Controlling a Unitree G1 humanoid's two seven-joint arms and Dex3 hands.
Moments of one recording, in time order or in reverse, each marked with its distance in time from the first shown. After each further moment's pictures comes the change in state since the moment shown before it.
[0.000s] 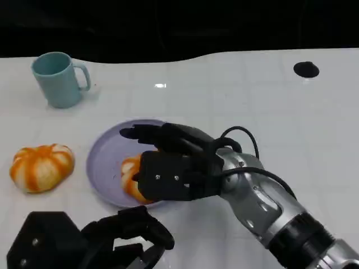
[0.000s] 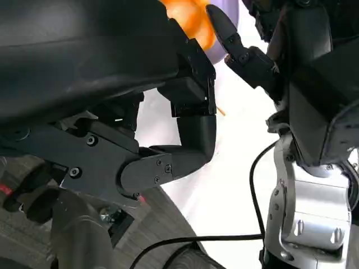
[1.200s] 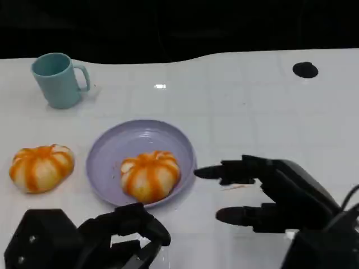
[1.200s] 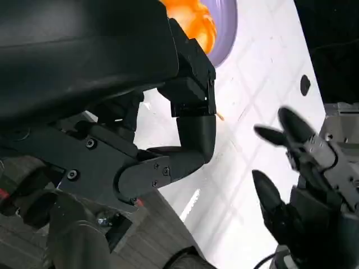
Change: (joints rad) left arm -0.009 -0.003 0.013 0.023 -0.001 -0.022 -0.001; right arm 0.640 -0.367 -0.279 -0.685 0.206 -0.321 -0.035
